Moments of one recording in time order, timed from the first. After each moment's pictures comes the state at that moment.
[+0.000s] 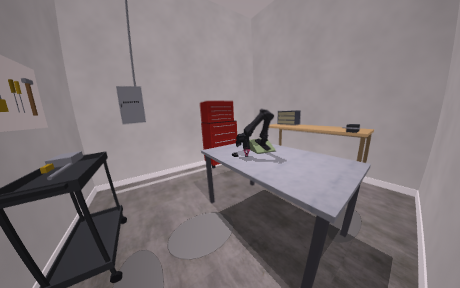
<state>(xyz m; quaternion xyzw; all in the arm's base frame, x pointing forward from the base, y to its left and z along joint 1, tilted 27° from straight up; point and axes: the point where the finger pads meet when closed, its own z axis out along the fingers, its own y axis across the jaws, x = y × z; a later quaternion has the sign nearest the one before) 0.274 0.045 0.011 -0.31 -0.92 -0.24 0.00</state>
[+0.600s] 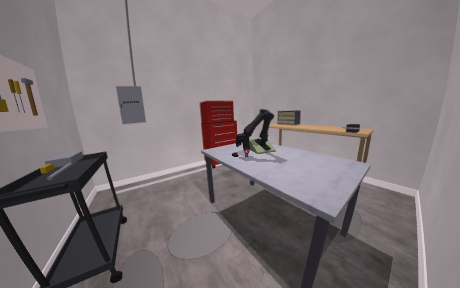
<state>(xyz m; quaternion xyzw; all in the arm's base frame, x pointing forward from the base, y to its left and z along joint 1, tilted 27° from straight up) 0.274 0.045 0.011 -0.31 -0.92 -0.24 0.00</state>
